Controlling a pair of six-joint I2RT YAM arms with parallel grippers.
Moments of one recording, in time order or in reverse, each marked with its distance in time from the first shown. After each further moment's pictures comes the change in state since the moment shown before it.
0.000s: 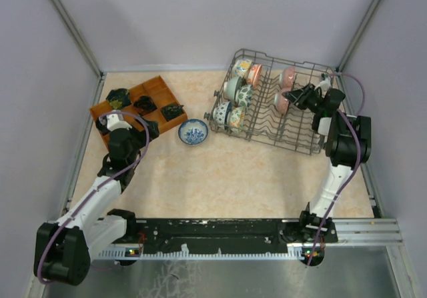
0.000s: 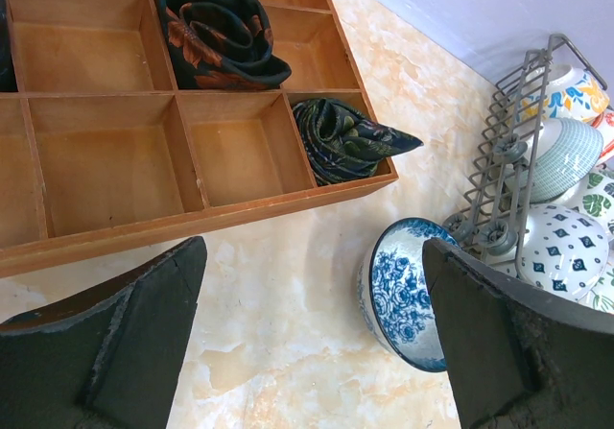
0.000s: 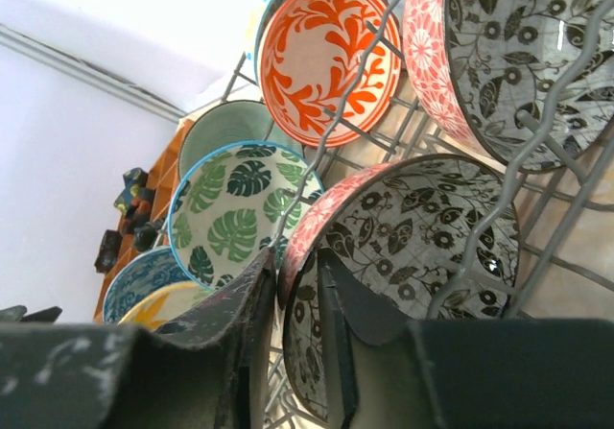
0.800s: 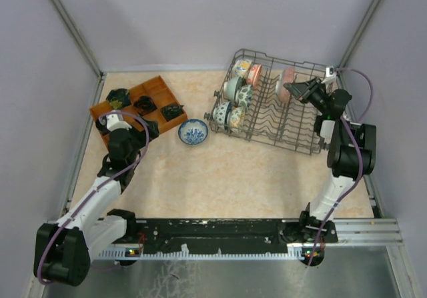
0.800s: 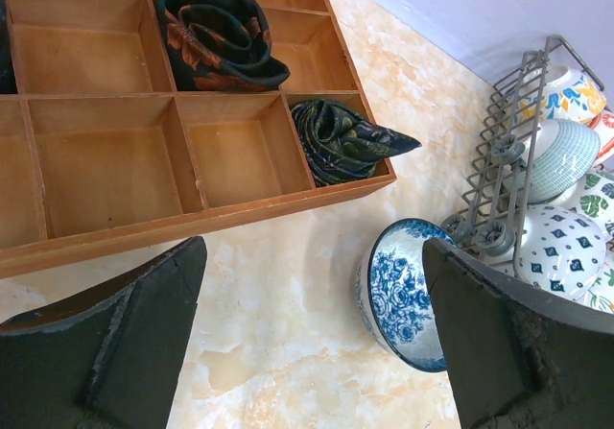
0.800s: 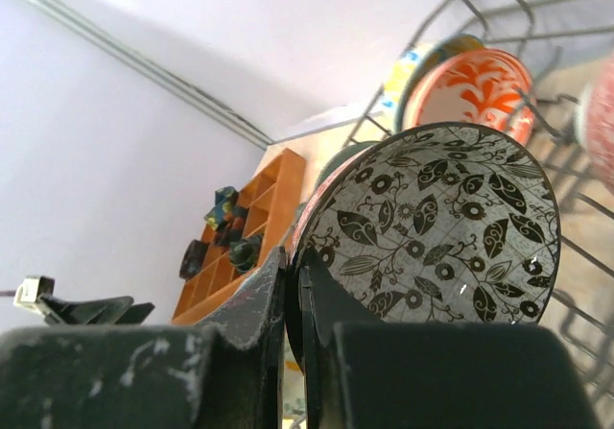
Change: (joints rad) left arm 0.000 -0.005 0.000 0.000 0.000 -0.001; right arm 0.002 -0.118 -0.082 0.251 -0.050 0.250
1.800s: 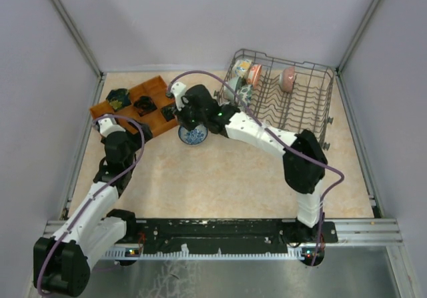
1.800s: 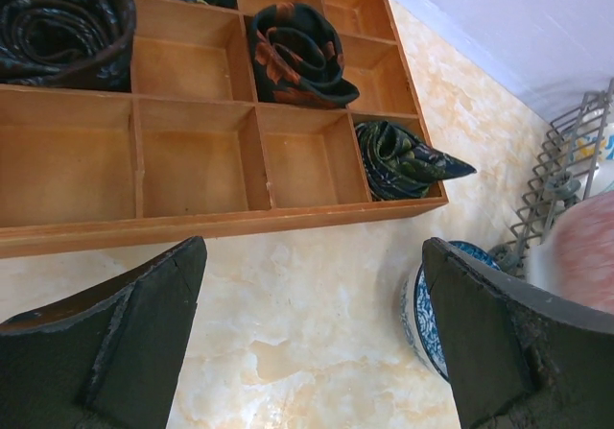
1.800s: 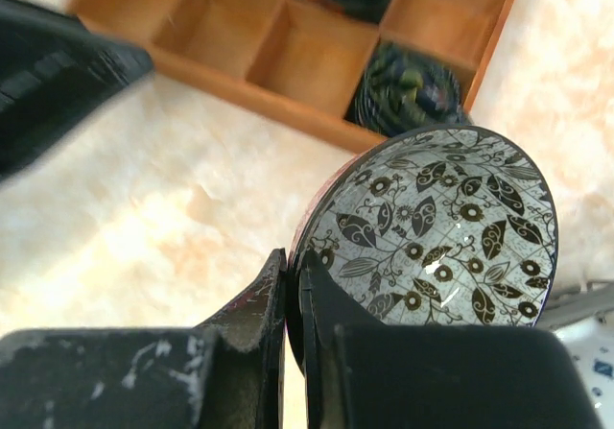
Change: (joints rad) left arm 0.004 -0.084 0.000 -0.125 -0.131 0.005; right arm 1.091 -0.058 0.637 -1.328 0.742 -1.047
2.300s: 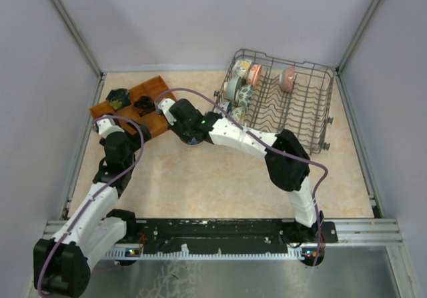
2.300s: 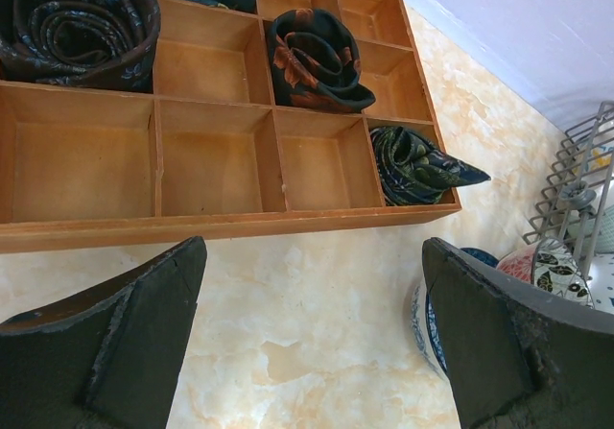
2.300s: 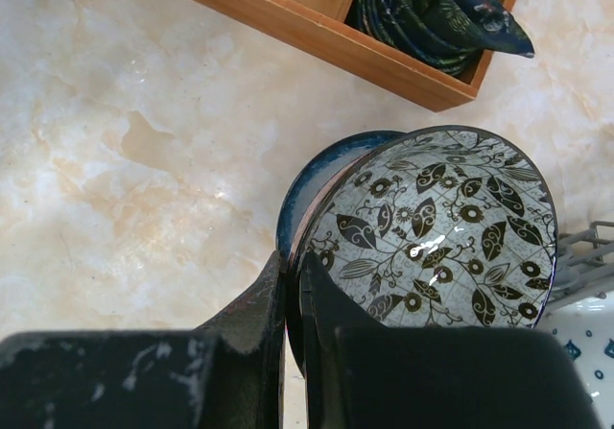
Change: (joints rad) left arm 0.007 -0.026 0.000 -0.028 -0.041 0.000; right arm 0.108 0.176 0.118 -0.221 0.254 -0.086
